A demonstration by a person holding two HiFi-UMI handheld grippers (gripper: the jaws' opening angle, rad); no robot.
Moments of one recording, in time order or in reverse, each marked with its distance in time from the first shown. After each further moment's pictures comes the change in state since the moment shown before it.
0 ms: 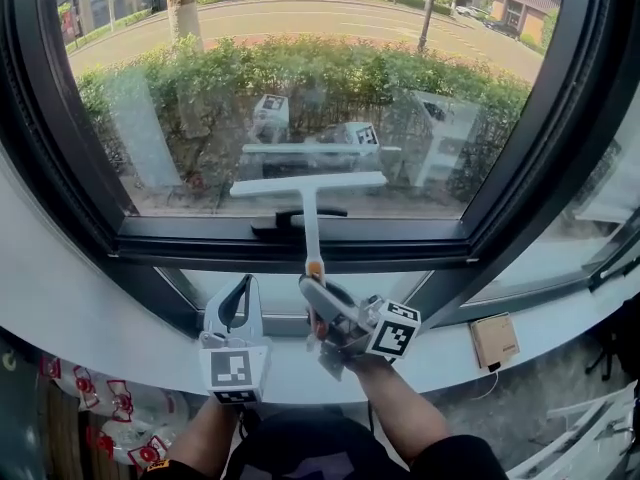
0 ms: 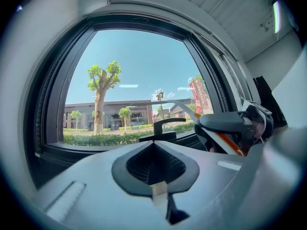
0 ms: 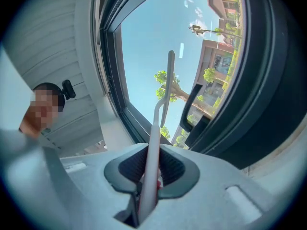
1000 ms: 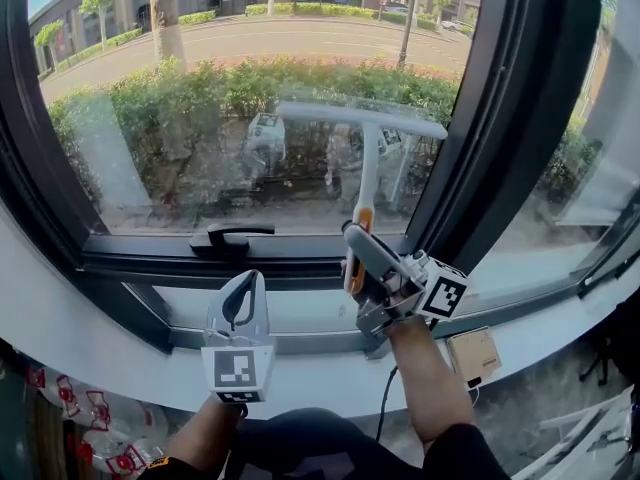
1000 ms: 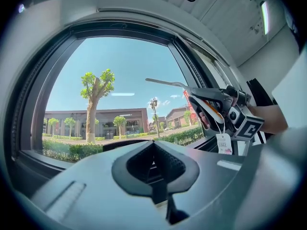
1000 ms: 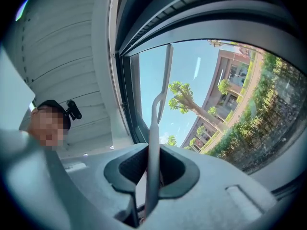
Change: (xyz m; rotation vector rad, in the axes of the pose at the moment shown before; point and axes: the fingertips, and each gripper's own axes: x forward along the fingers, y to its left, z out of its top) left arm 0.047 -0.120 0.055 -0.012 -0.124 -0.051; right arm -0.081 0.035 0.197 -0.152 -0.087 0.126
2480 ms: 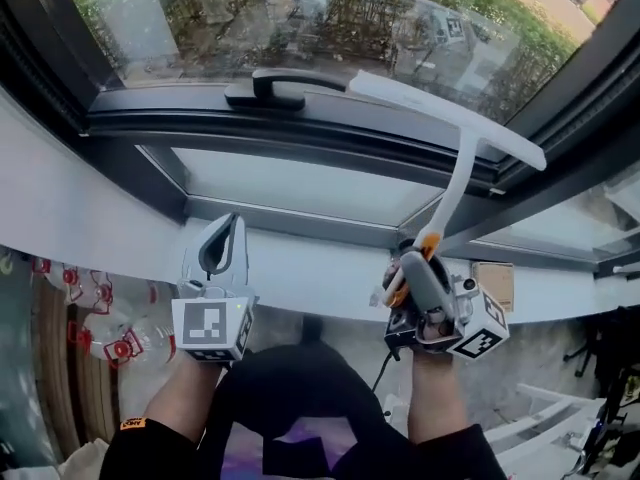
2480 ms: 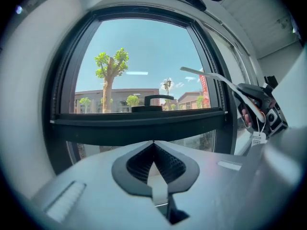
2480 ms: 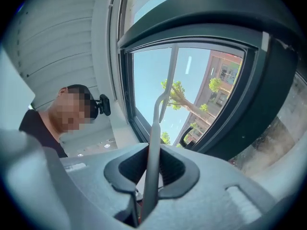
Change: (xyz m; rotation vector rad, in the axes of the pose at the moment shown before) left arm -0.111 0.058 -0.094 -0.088 0.278 0.146; right arm -0.097 0.047 -0.122 0.031 0.025 -0.095
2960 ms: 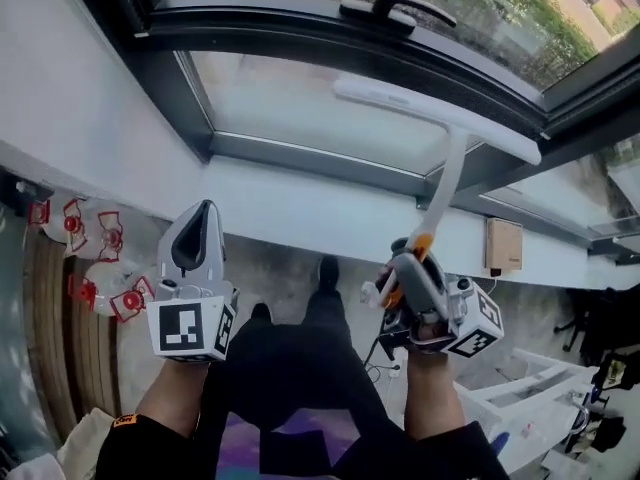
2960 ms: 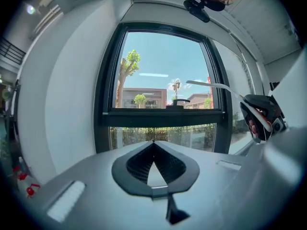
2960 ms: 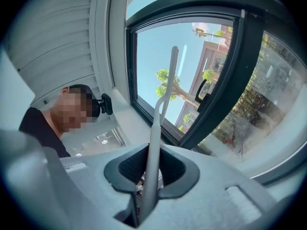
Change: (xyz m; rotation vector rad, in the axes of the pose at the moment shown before) left arm -0.169 0.128 -0.047 -0.058 0.010 0.069; right arm 0.024 0.114 -0.165 0.072 0.091 -0.071
